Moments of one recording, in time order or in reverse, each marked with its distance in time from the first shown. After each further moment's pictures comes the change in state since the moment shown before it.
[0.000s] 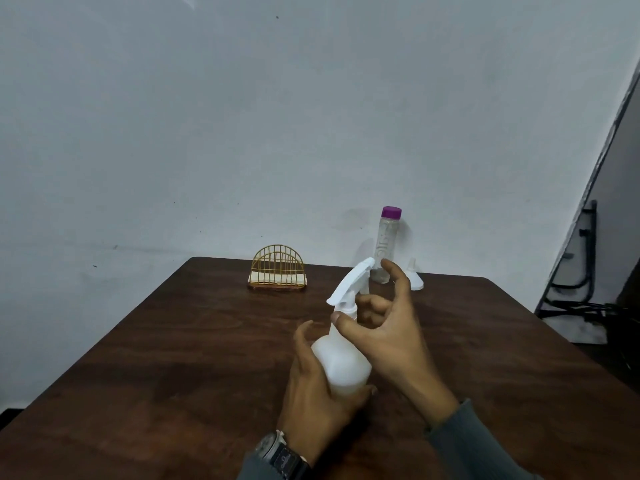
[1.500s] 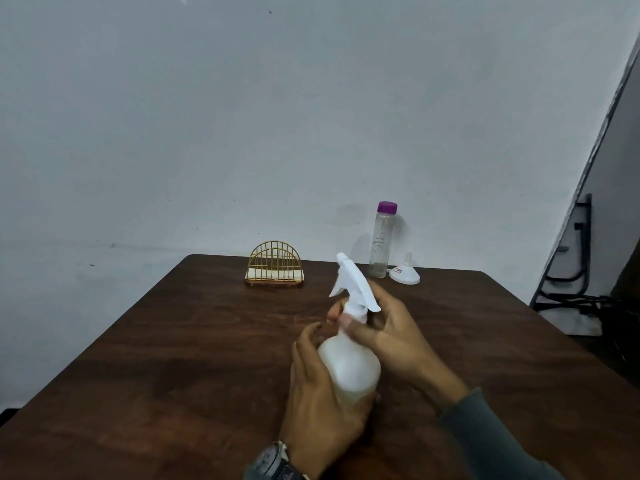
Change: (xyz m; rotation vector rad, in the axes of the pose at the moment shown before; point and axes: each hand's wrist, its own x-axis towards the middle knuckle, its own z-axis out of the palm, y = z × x) left_hand -0.021 0.015 -0.003 0.036 0.019 0.159; right_hand 0.002 0.007 -0.020 0.097 -0.325 -0.098
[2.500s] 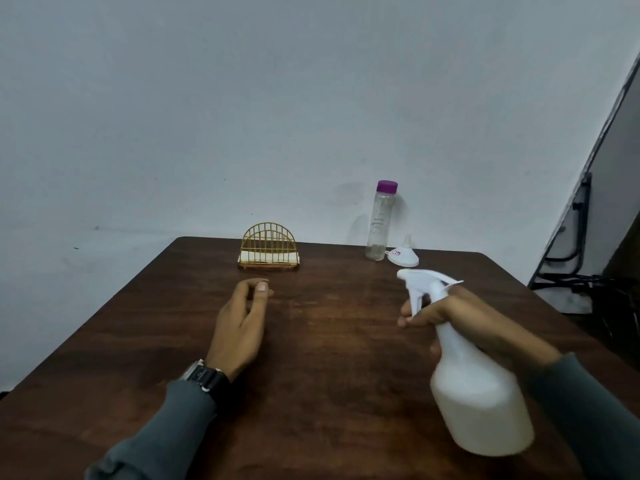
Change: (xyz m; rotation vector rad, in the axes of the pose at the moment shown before) left_hand 0.085 -0.059 -0.072 -0.022 0.068 -0.275; right_hand -0.007 -0.018 -0.089 -0.106 0.047 0.559
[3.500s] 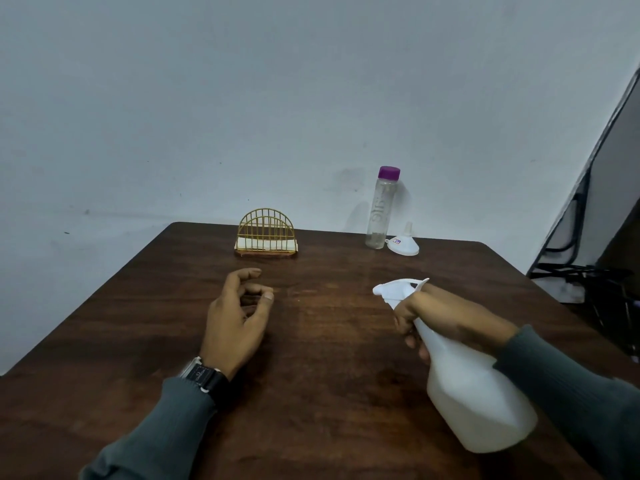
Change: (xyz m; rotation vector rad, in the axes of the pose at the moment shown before) left_hand -0.006 -0.009 0.002 0.036 0.089 0.112; right_hand 0.018 -0.003 0.021 -0.284 -0.170 0.230
